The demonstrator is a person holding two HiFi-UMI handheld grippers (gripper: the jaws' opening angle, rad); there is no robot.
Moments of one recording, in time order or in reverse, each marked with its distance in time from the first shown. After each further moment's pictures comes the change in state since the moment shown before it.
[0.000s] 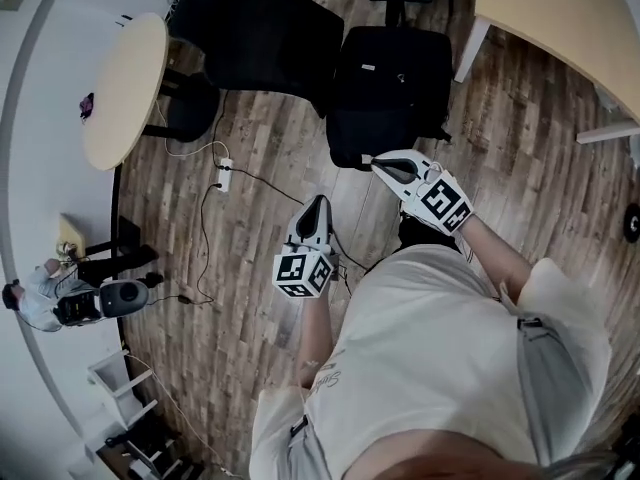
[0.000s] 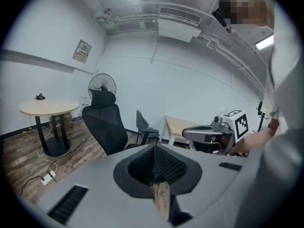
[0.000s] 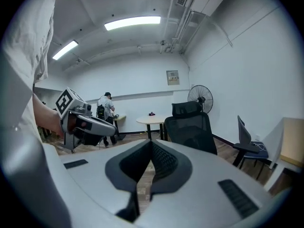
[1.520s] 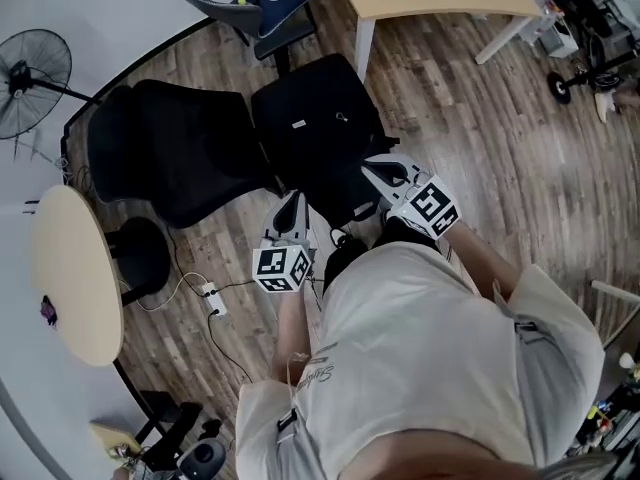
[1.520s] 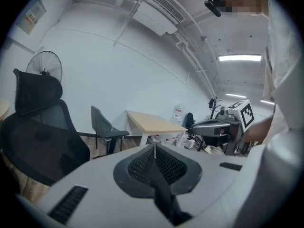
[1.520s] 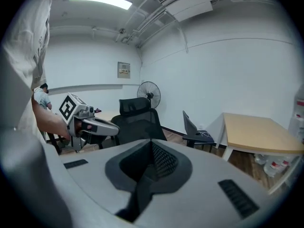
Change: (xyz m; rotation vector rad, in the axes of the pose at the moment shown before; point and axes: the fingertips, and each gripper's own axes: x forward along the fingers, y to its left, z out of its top) left arm 0.193 0.092 0.065 0.206 0.121 -0.630; right arm 0.053 -0.109 0.012 0.161 0.090 -0.680
